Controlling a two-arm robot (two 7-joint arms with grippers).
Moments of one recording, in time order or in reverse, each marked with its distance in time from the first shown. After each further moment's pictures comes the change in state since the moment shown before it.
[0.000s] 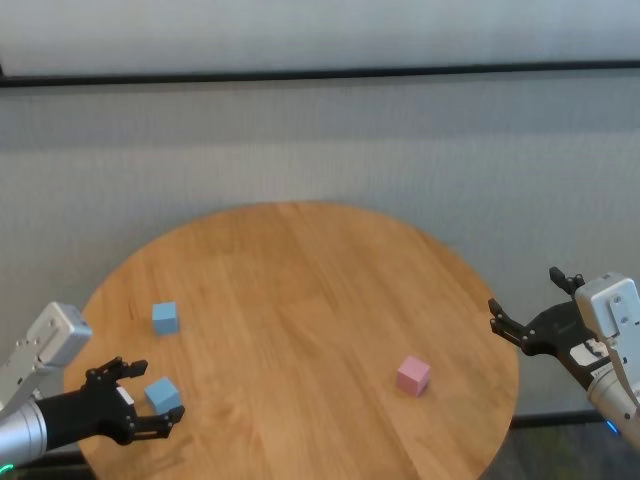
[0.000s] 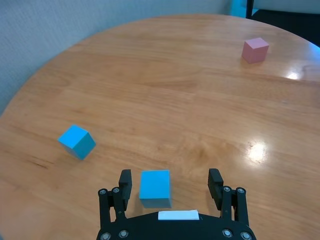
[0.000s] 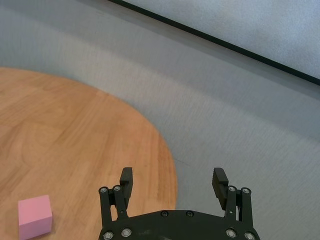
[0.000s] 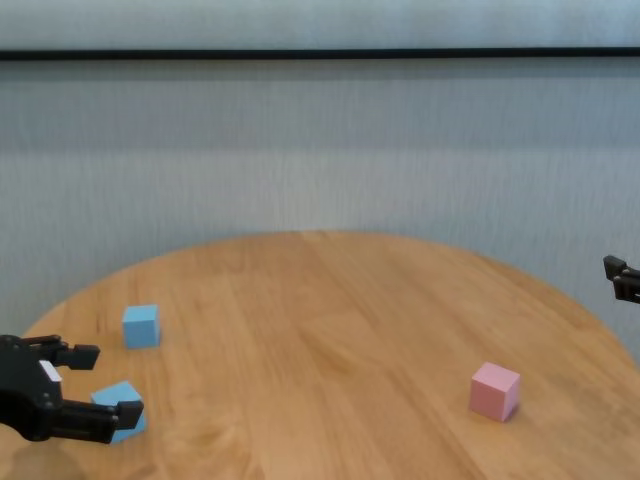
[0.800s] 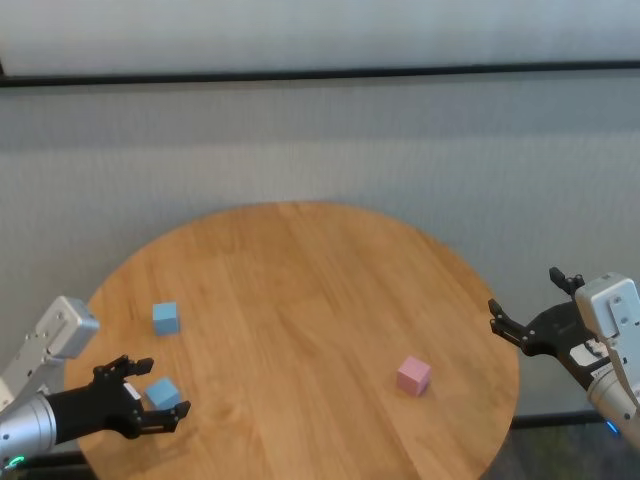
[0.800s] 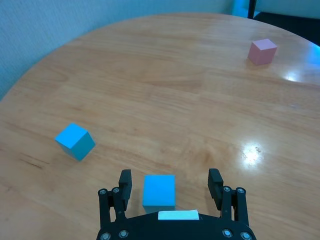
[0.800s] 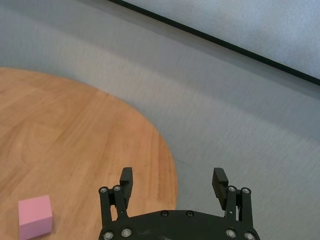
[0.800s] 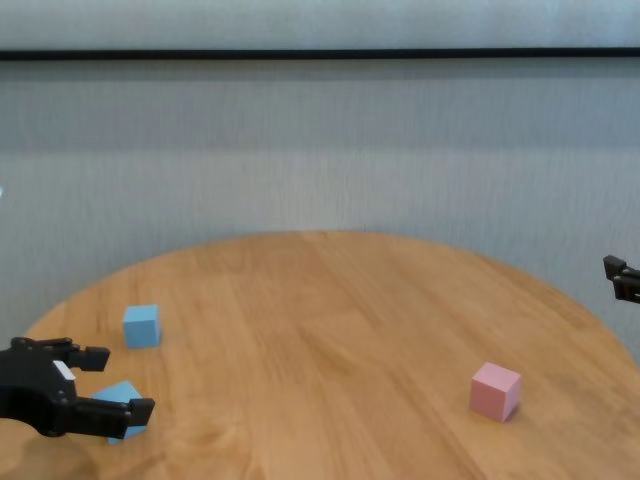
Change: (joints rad) left arm -0.049 -0.035 0.023 0.072 0.009 -0.001 -0.011; right arm 0.000 0.000 0.000 0.000 0.000 0.000 0.000
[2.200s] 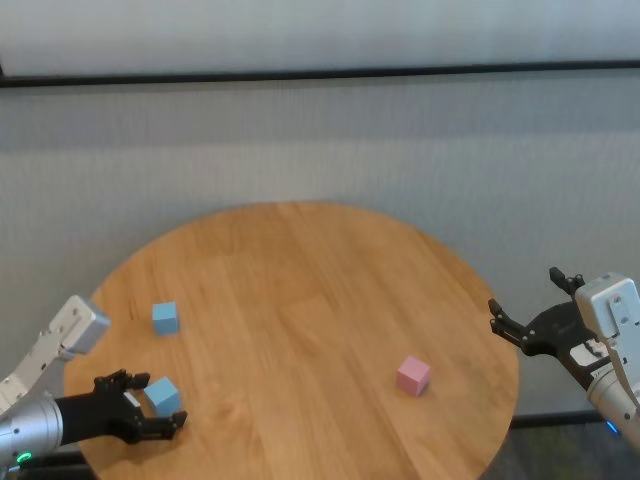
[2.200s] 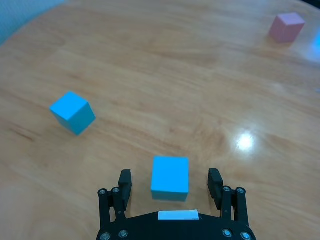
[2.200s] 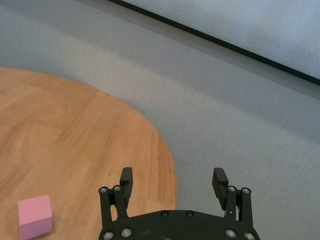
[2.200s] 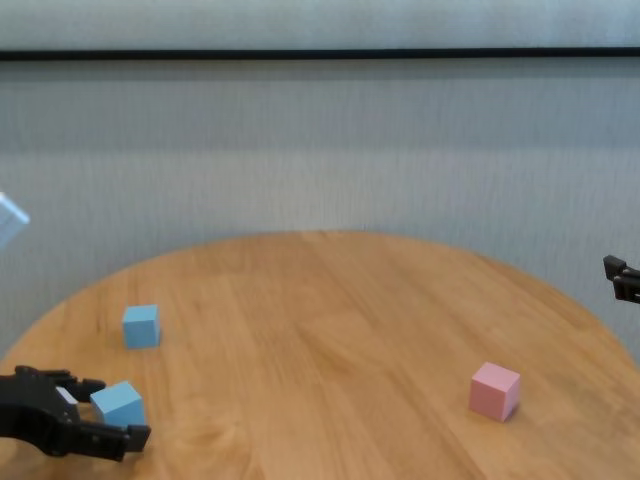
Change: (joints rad) left arm -0.071 -0.040 0.039 0.108 -0.003 0.087 -0.003; right arm 0.000 0.000 0.000 0.000 0.000 0.000 0.000
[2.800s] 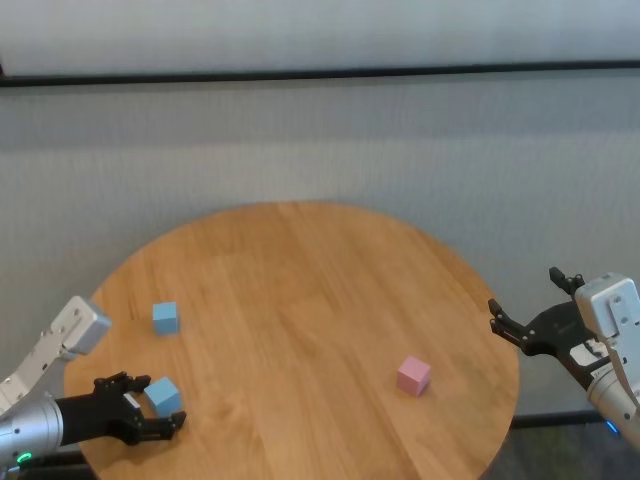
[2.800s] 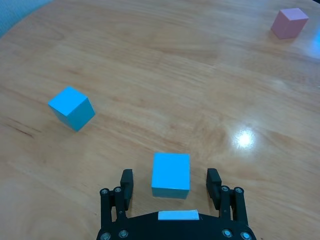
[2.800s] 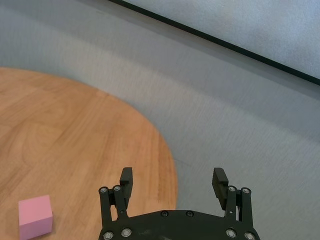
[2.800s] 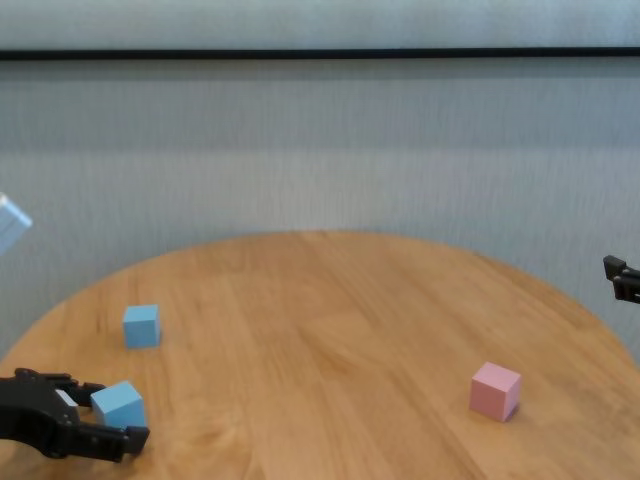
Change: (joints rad) left arm -0.006 0.000 0.006 0.003 0.005 0.026 0.006; right arm 0.000 0.000 0.000 0.000 0.000 0.000 0.000
